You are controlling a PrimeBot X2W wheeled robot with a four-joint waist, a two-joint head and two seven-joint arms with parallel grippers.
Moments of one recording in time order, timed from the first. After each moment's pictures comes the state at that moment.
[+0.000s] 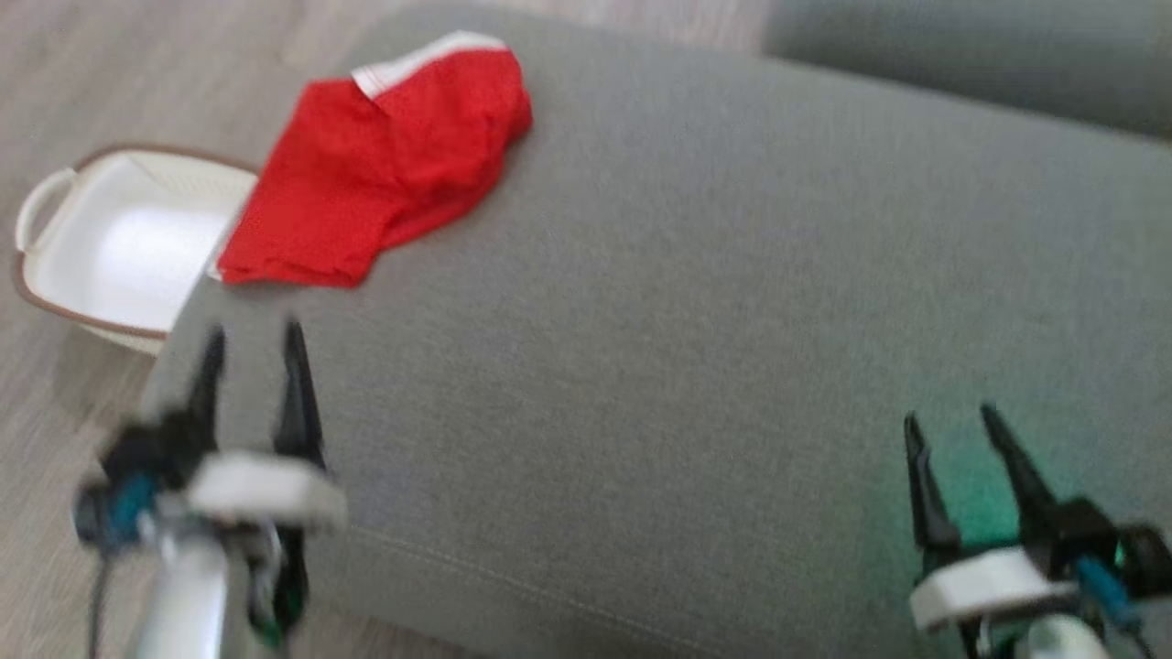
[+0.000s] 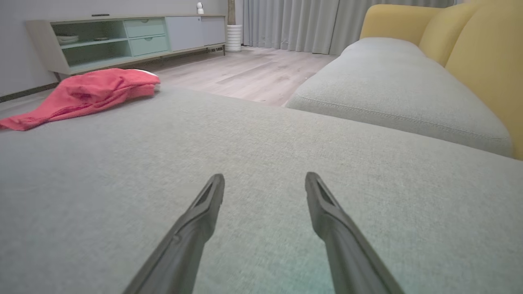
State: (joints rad) left arm -0.11 0.07 -0.04 0.20 -0.18 0.03 -0.25; right arm 0.06 -0.04 -0.04 0.22 -0.07 0.13 -0.25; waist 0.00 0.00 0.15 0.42
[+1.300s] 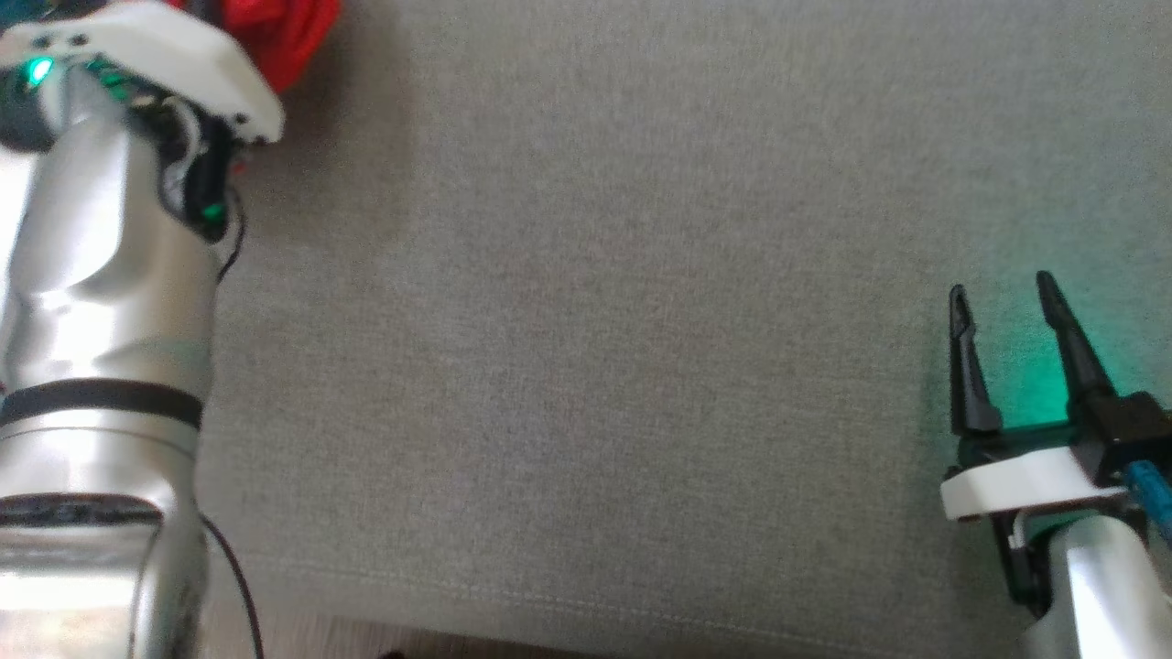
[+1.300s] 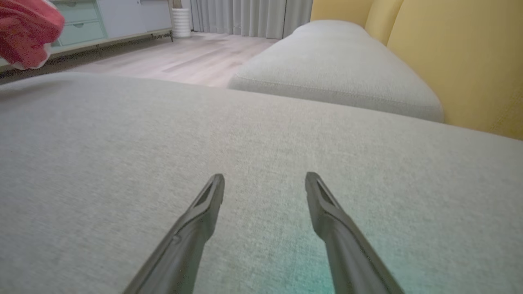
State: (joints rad) left arm -1.05 0.14 -0.10 1.01 -0.26 -0.11 -0.14; right arm -0.10 -0.08 -0.08 0.13 -0.09 0.13 -0.22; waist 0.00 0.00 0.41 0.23
